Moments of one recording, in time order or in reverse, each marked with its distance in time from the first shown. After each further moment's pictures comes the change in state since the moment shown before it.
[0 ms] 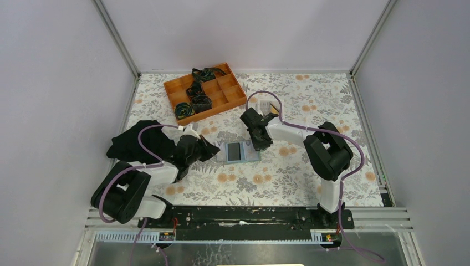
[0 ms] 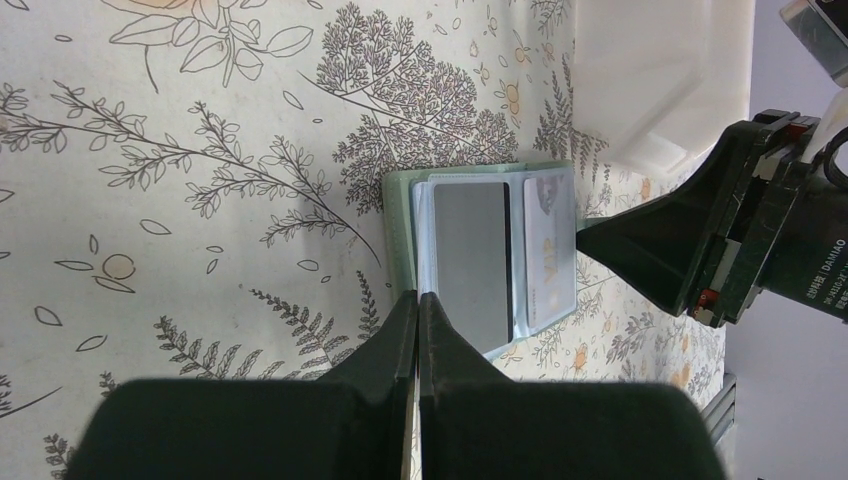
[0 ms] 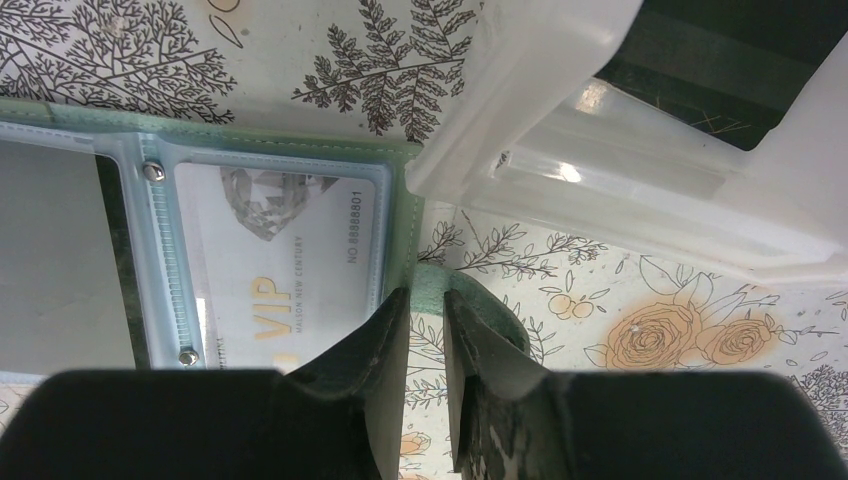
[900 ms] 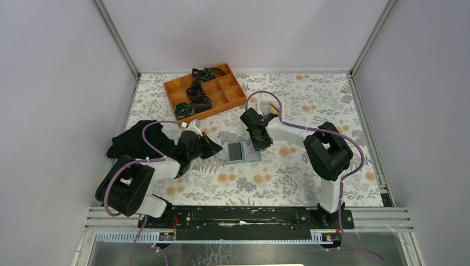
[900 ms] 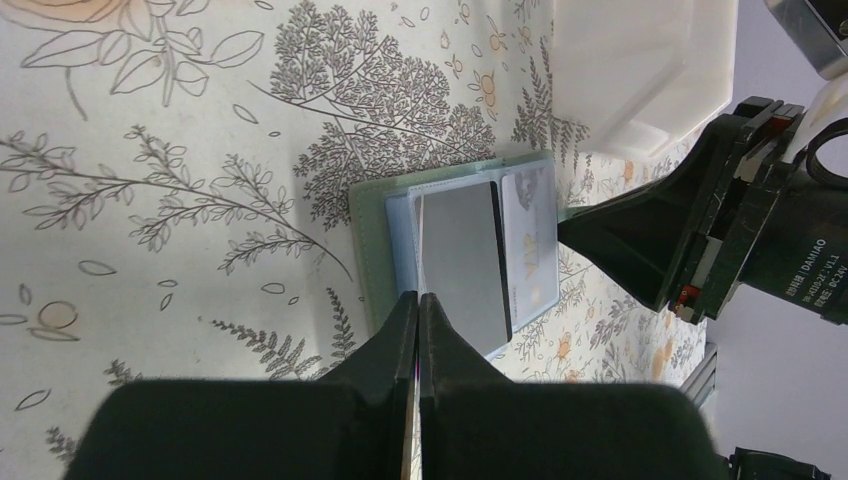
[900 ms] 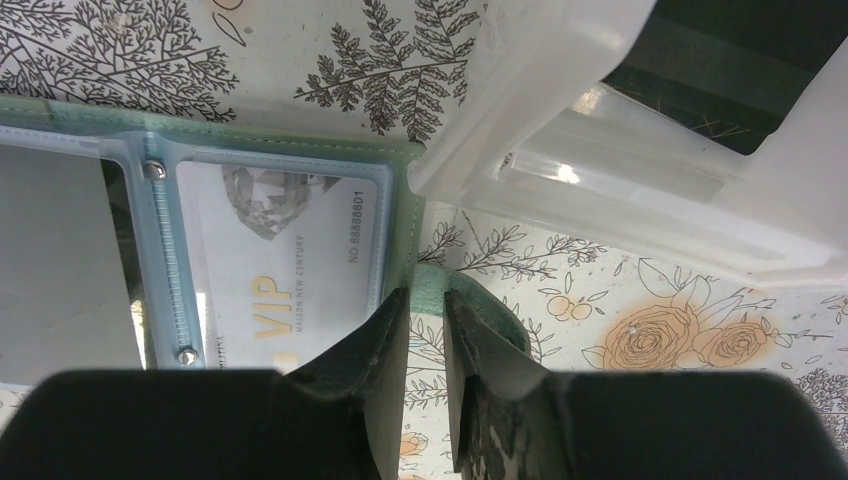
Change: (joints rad) left arm 0.025 0.064 0.052 0.003 0.092 0.012; right arm 0.000 0.000 0.000 0.002 0.000 -0.013
